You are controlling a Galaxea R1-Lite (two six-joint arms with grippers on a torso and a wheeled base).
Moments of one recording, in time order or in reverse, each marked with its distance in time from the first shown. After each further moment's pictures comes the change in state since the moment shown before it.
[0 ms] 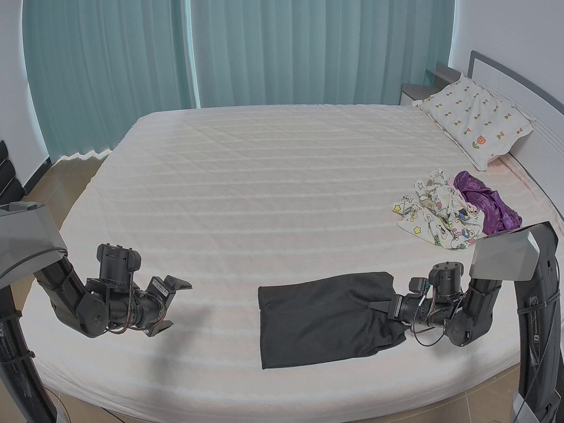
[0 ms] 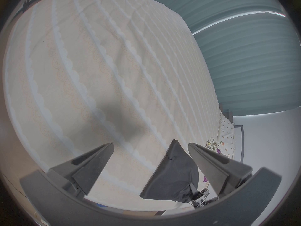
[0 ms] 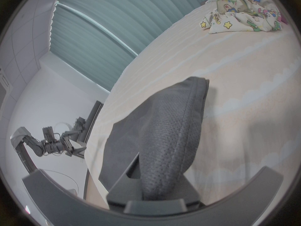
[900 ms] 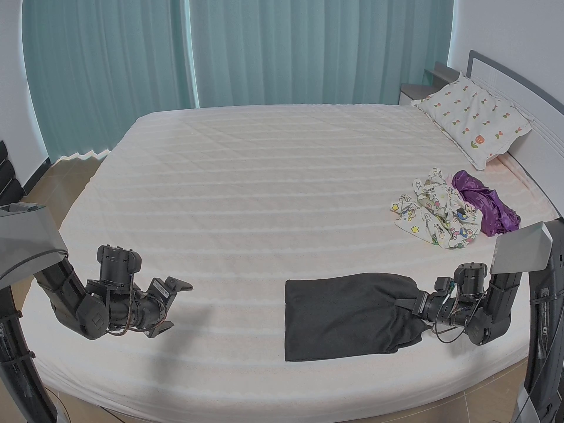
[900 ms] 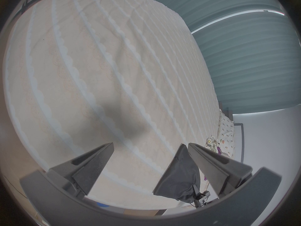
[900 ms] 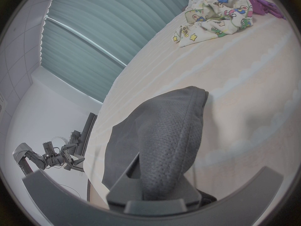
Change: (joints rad) left arm -0.004 0.000 0.012 -0.014 -0.001 0.007; right arm -0.136 -0.036 0.111 -0.059 0.011 0.036
